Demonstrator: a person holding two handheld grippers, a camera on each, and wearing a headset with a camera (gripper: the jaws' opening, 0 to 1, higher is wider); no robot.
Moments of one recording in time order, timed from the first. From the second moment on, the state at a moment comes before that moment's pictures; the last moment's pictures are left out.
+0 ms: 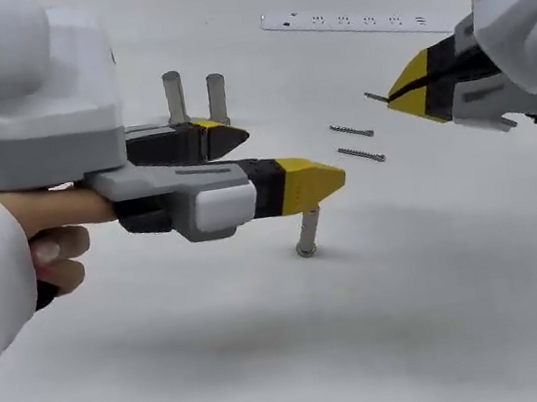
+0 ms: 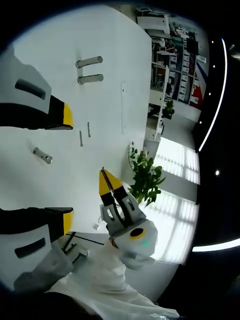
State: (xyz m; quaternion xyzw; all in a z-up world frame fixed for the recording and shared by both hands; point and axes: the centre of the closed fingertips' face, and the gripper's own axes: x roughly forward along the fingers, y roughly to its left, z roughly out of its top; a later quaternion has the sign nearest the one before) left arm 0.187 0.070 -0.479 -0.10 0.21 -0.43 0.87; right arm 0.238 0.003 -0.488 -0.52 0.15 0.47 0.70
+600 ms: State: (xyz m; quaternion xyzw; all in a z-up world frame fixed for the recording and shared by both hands) left arm 0.199 0.051 -0.470 -0.14 0.21 -0.44 0.86; right arm 0.217 0.009 -0.492 -0.53 0.14 0.47 0.70
